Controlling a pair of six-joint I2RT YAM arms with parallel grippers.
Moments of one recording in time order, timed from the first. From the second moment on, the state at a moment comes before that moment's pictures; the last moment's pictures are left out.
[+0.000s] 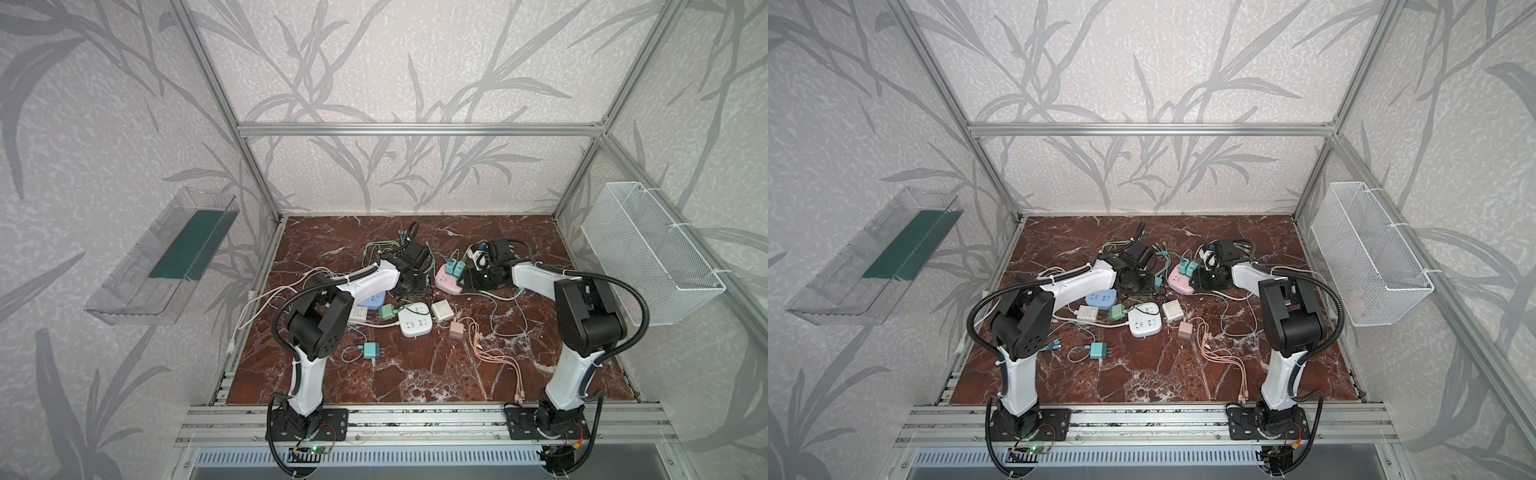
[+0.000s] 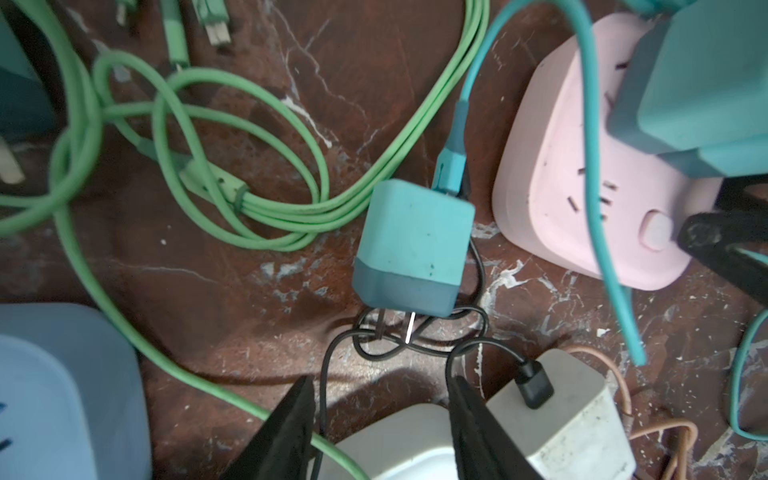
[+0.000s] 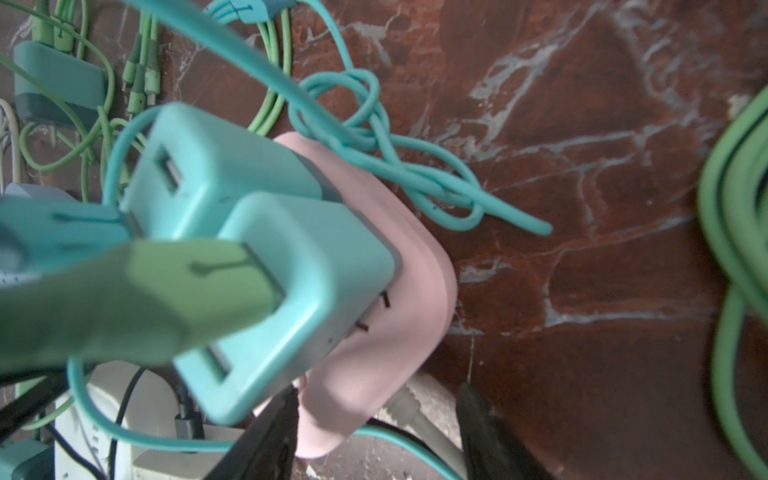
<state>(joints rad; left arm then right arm) -0.65 1.98 1.47 -0.62 -0.02 -0.51 0.22 1.86 1.12 -0.30 -0.39 0.17</state>
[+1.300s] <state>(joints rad) -0.72 2.14 1.81 -0.69 0.04 -0.40 0.20 1.86 1.25 -0.34 -0.43 -0.52</state>
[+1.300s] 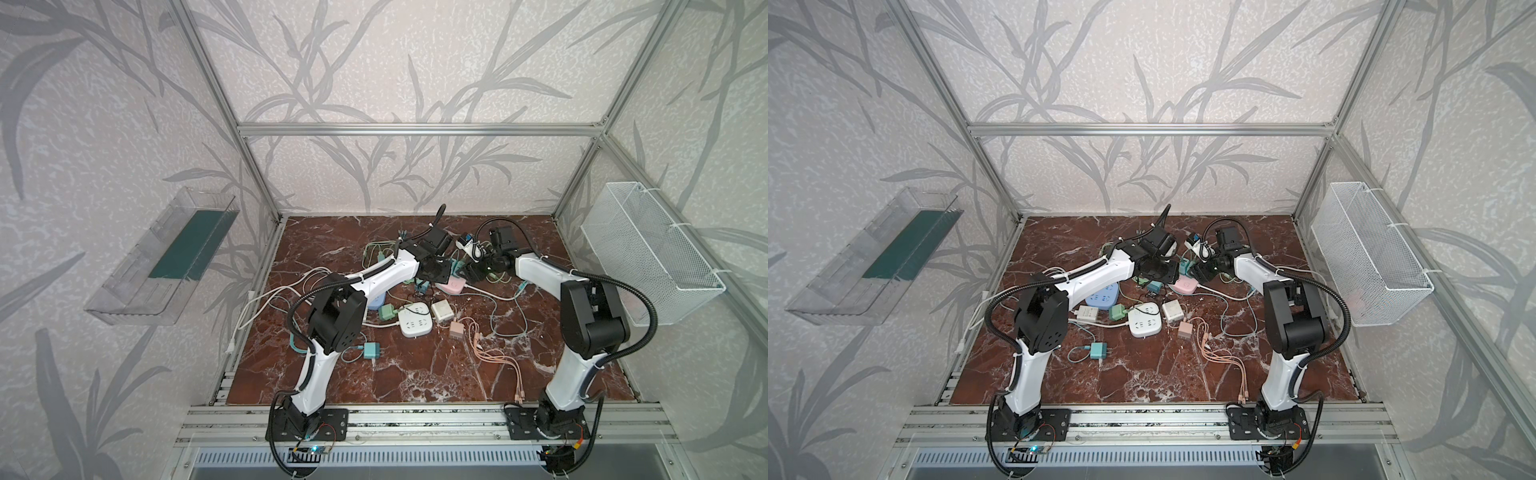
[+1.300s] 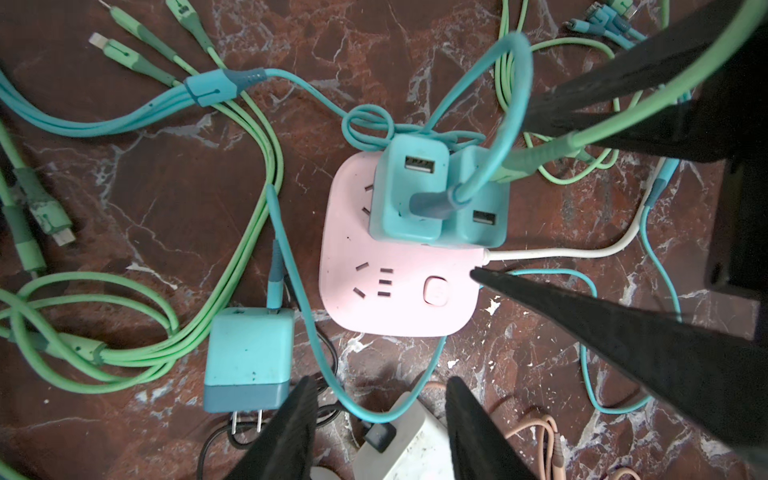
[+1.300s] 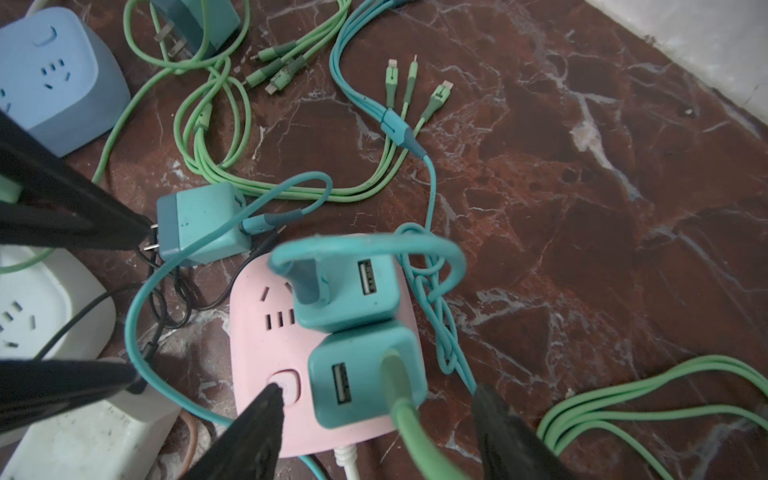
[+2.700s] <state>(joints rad) -0.72 2.29 1.89 -0.70 0.00 -0.37 0.24 1.99 1.37 -0.47 -0.37 -0.61</state>
